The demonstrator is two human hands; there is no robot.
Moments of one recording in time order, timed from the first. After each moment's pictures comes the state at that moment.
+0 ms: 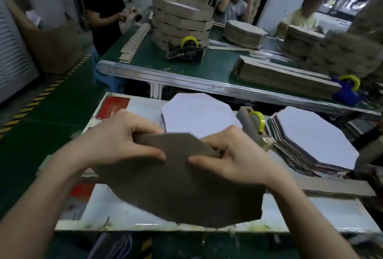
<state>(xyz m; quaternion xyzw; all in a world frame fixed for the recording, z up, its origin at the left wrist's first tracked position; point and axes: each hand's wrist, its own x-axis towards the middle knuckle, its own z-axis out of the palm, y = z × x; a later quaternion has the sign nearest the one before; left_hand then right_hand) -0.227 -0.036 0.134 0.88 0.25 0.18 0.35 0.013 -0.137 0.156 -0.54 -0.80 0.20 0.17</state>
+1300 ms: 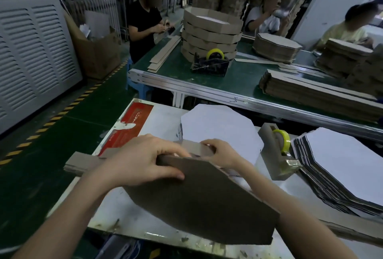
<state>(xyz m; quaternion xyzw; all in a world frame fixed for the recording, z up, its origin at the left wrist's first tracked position) -0.209 -0.056 0.113 0.87 0.33 0.14 0.33 0.070 -0.006 0.009 -0.65 -0.72 0.24 0.11</state>
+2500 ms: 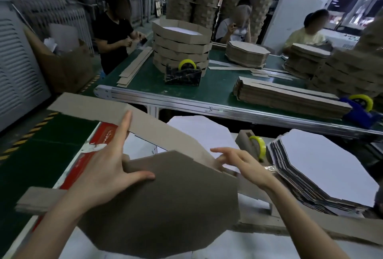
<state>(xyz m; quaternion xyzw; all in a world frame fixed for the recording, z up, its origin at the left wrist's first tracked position) -0.180 -0.018 0.092 0.77 0.47 0.32 0.28 0.163 -0.060 0.074 -0.60 -0.63 0.38 0.32</state>
